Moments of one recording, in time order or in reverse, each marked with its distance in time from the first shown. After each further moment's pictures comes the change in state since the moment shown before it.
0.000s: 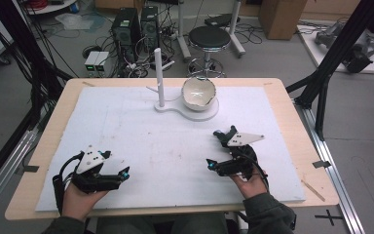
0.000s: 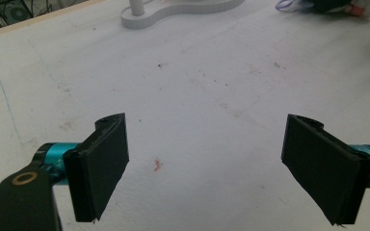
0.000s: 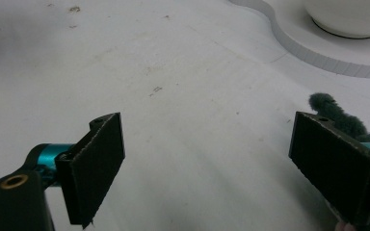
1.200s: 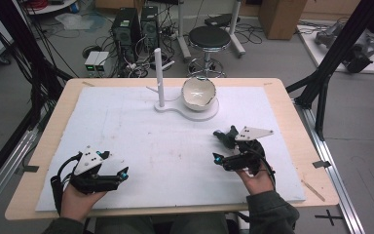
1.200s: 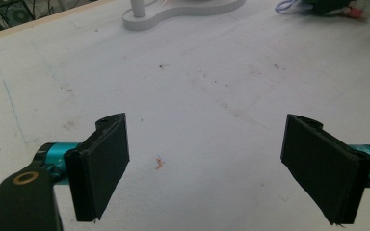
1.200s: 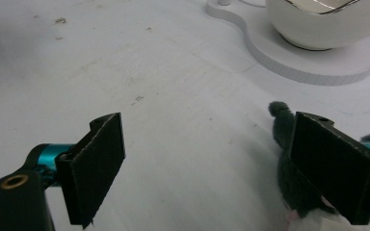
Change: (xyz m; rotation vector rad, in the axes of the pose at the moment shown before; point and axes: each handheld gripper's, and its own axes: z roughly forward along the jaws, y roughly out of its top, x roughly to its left) left arm 0.001 -0.001 -0.004 -0.006 0.001 0.005; right arm -0.011 0.011 -0.020 -0.011 -0.050 0.004
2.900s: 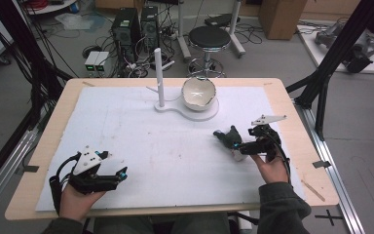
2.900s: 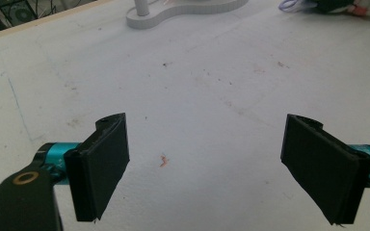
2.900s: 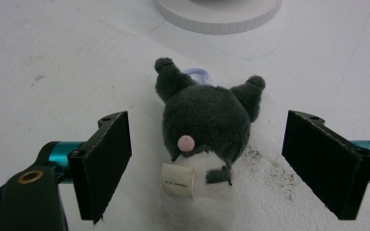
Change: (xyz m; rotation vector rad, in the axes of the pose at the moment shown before) left arm 0.002 -0.001 0.000 -0.001 0.010 -0.002; right arm -0.061 -0.004 -0.009 0.148 -0.151 0.124
